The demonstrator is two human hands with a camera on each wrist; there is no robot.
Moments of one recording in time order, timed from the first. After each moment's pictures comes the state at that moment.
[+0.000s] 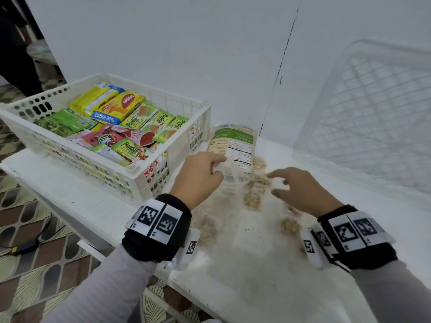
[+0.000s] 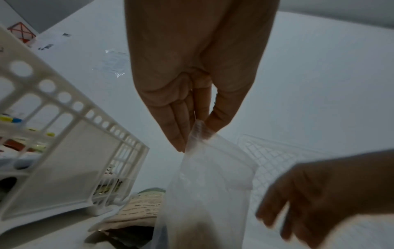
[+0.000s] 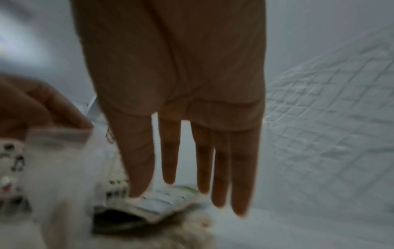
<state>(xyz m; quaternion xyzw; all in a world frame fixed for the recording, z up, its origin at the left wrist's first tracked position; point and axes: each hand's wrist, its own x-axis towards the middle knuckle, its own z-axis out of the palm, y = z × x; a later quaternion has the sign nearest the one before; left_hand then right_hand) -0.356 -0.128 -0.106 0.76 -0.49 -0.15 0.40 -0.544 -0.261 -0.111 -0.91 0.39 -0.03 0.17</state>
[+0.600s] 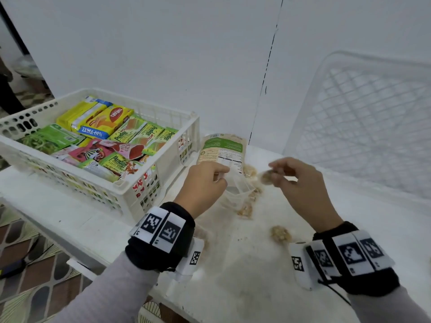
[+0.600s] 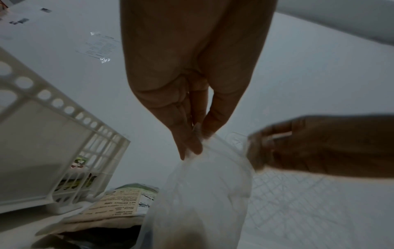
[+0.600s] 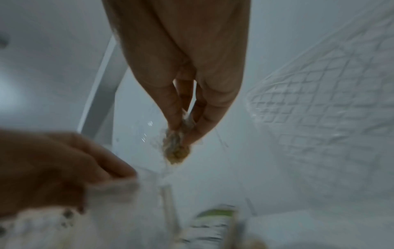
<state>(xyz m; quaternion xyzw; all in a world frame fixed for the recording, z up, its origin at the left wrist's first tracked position) -0.371 -0.147 -0.103 0.74 -0.49 -0.20 0.42 -0.550 -0.241 -0.093 -0.79 0.37 -0.38 0.32</state>
